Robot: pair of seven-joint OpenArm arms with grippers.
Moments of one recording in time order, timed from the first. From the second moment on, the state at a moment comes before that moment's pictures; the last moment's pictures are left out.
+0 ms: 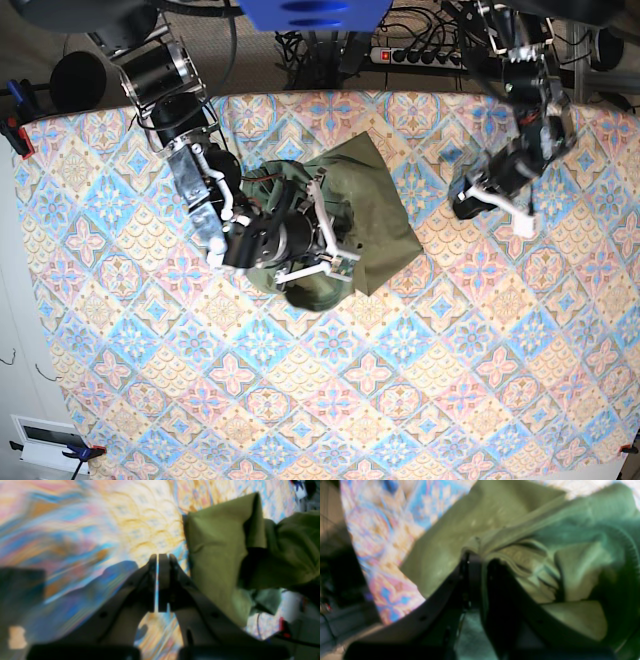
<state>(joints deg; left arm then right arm) 7.7 -11.7 -18.8 86.4 -51.7 -11.7 54.0 17.5 7.2 -28.8 94.1 27.7 40.9 -73.4</state>
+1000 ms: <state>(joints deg) -8.1 -8.0 2.9 59.6 -51.7 -11.7 31.5 22.2 -2.1 -42.1 82.8 11.8 41.0 -63.3</state>
